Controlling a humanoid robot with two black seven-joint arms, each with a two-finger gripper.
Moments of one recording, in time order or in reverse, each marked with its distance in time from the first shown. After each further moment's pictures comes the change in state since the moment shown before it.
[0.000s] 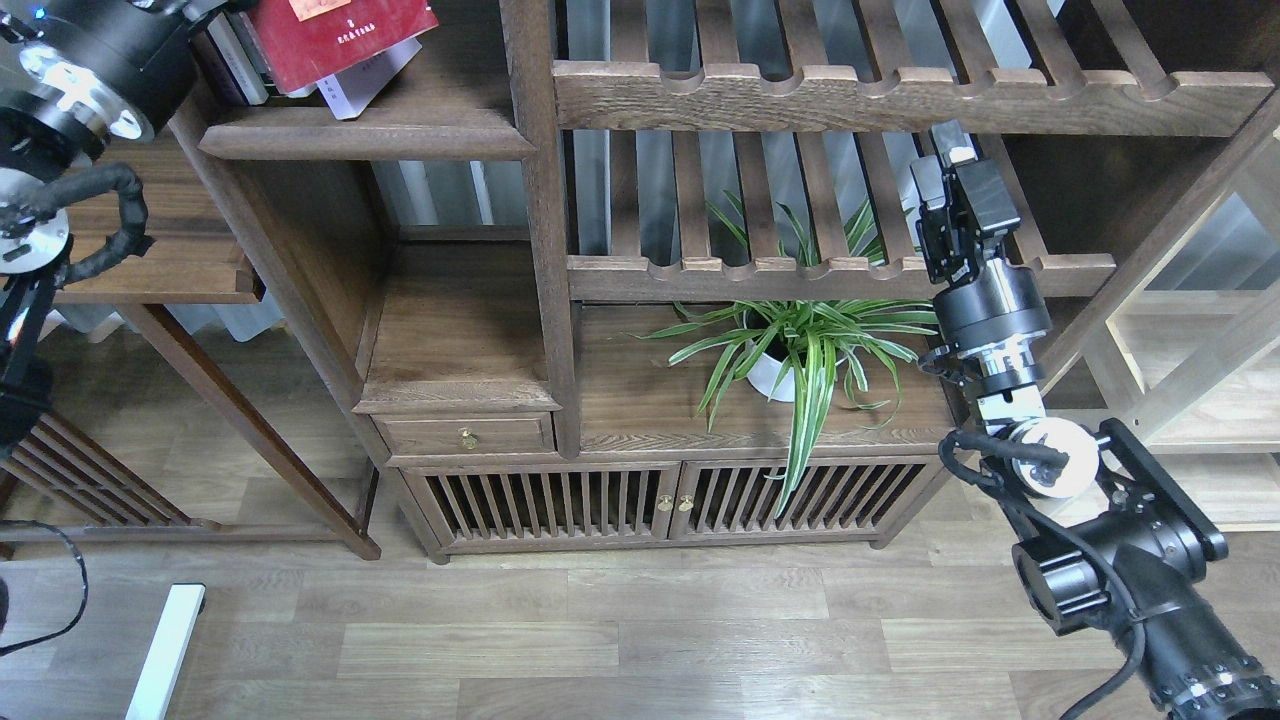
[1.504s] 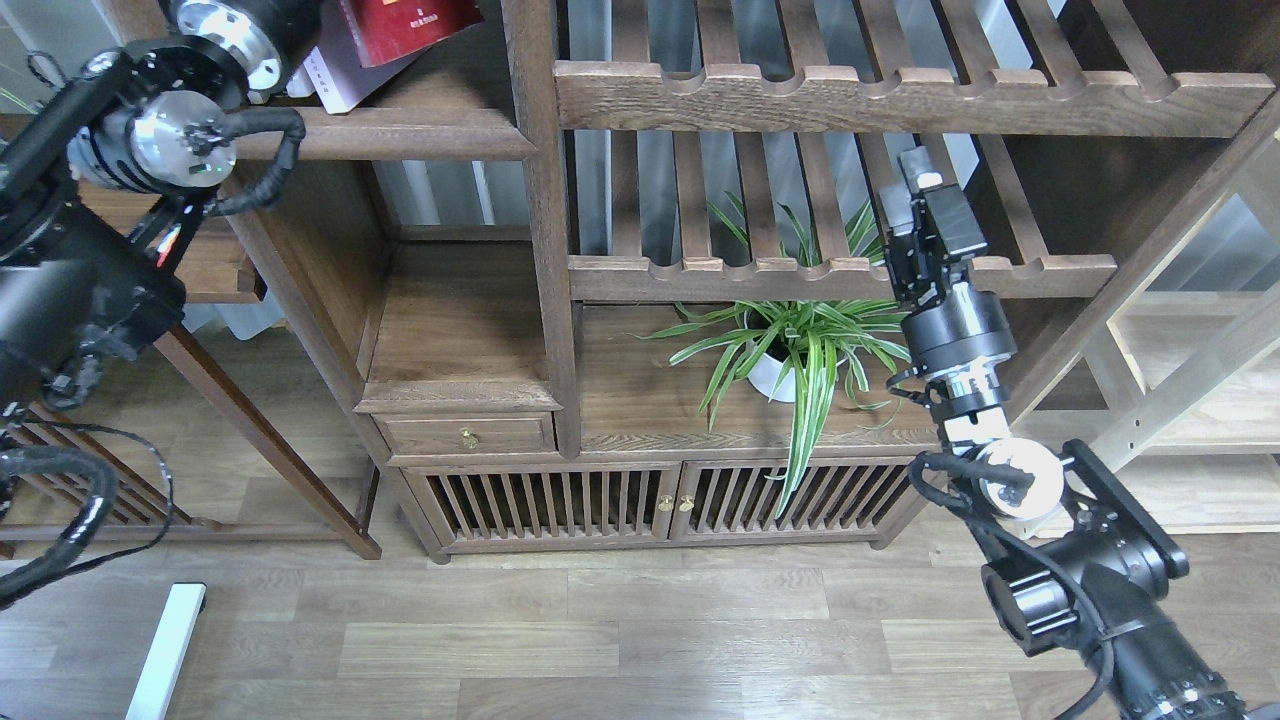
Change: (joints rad) left arm -0.296 -0.187 0.280 0.408 0.000 0.116 -0.133; right arm -0.027 0.060 -0.026 0.000 0.000 0.000 0.001
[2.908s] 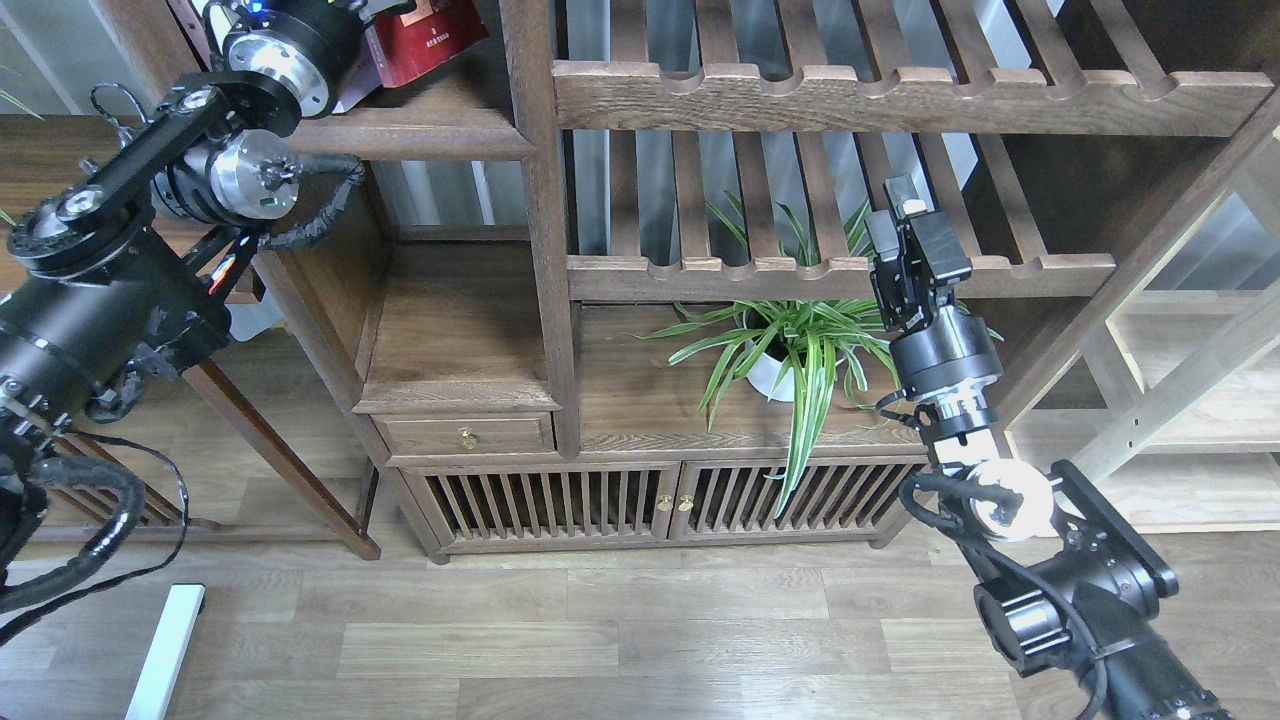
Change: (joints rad) left arm -0.005 -0.032 0.132 0.032 0.003 0.140 -0.133; right arm -0.046 0.013 -0.004 0.000 0.000 0.000 0.000
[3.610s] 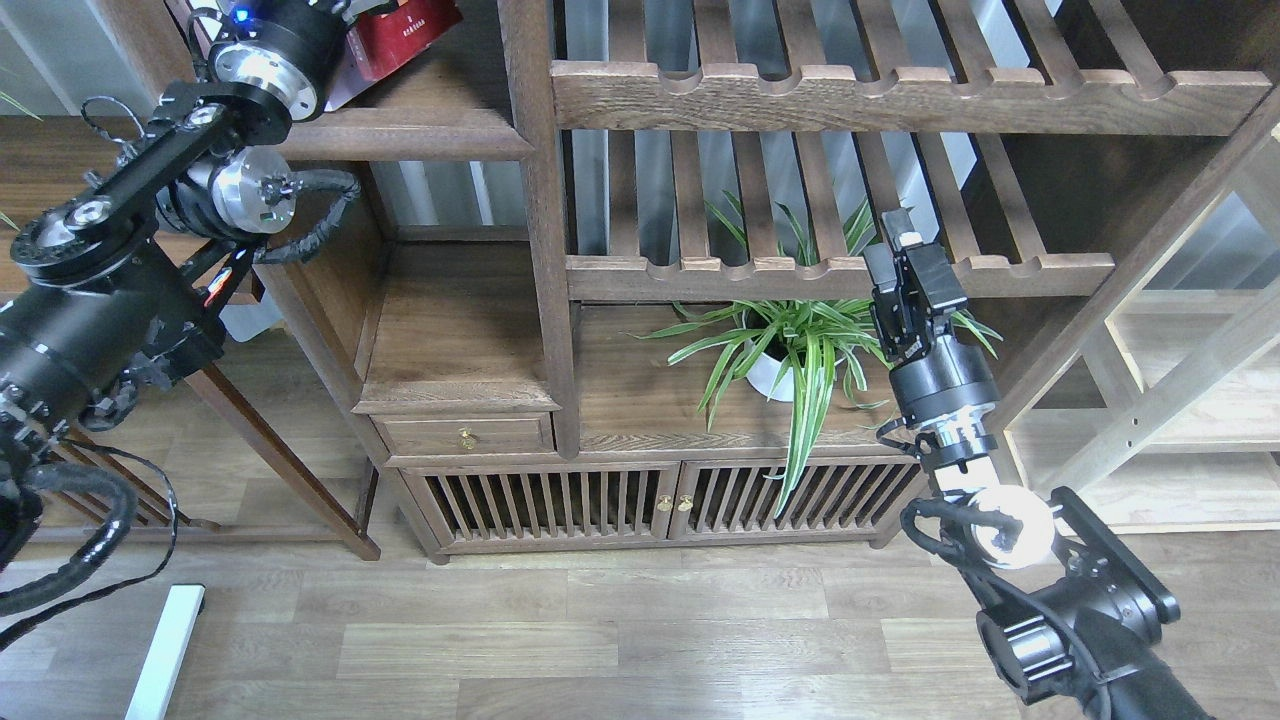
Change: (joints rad) left arm 0.010 0.011 0.044 0.032 -0.002 -0.007 -0.125; right arm -0.043 0.000 -0.006 0.000 0.000 0.000 0.000
